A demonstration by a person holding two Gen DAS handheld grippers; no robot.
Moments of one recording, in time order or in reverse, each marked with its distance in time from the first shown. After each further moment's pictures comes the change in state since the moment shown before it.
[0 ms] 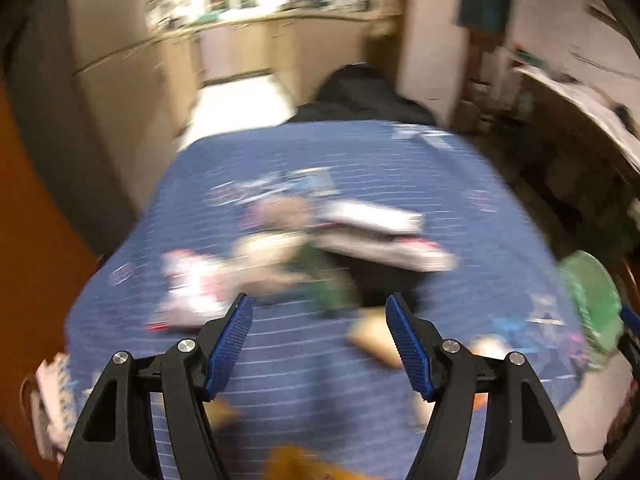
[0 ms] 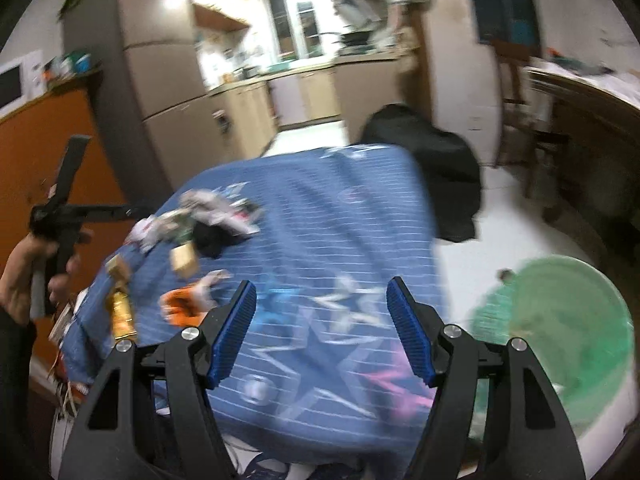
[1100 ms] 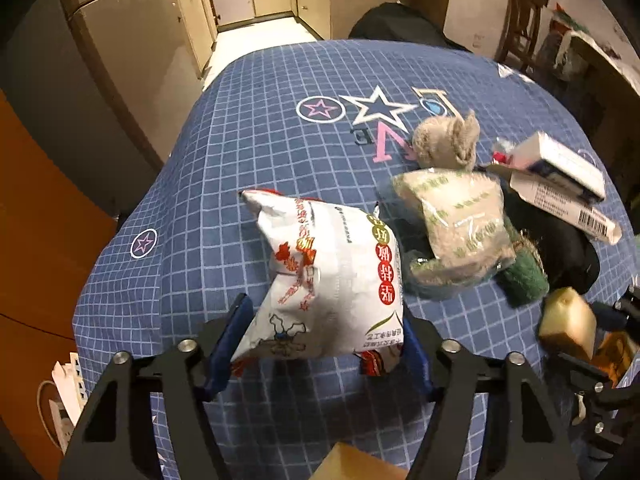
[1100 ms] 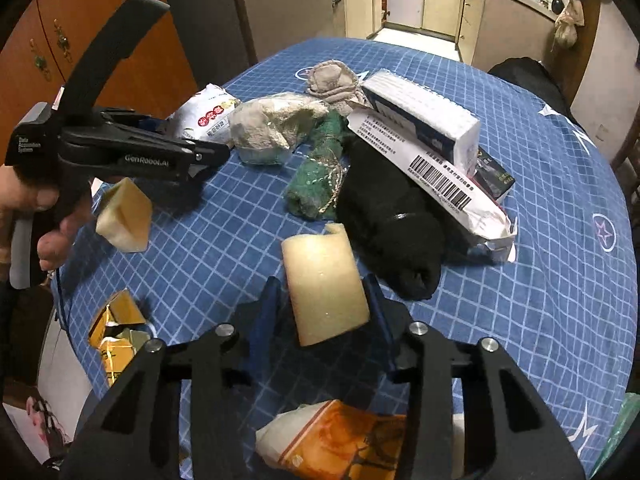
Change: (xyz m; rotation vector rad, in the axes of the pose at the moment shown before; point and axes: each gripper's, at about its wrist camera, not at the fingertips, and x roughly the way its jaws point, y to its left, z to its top) left arm 0.109 0.090 0.003 0.018 0.202 0.060; right arm 0.205 0.174 0.028 -0.313 0.414 0.142
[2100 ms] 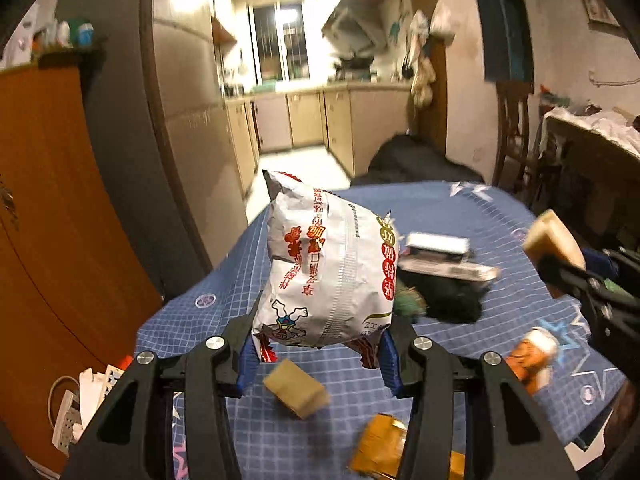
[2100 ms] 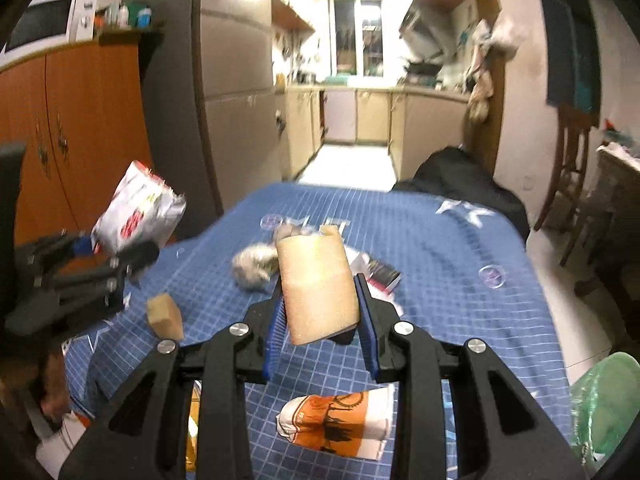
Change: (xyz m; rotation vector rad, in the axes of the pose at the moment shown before) left arm -0.181 -0.071 -0.102 -0.037 -0.538 0.126; right arm -0.157 0.020 -0.051 0.125 -0.502 -0.179
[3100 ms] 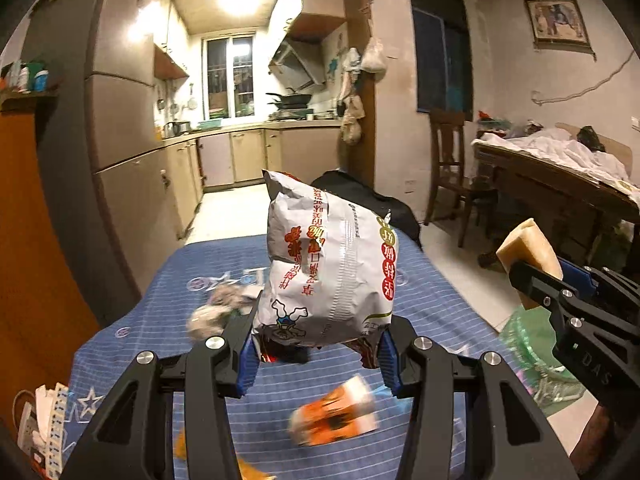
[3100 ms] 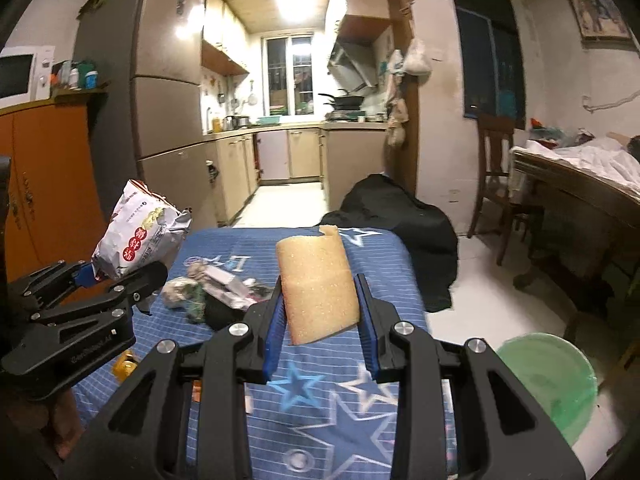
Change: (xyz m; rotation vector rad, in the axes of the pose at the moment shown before) left arm -0.083 -0.172 0.026 0.036 -0.119 -0.206; right arm -0.105 -0.105 -0.011 0.112 -0.123 -0.211
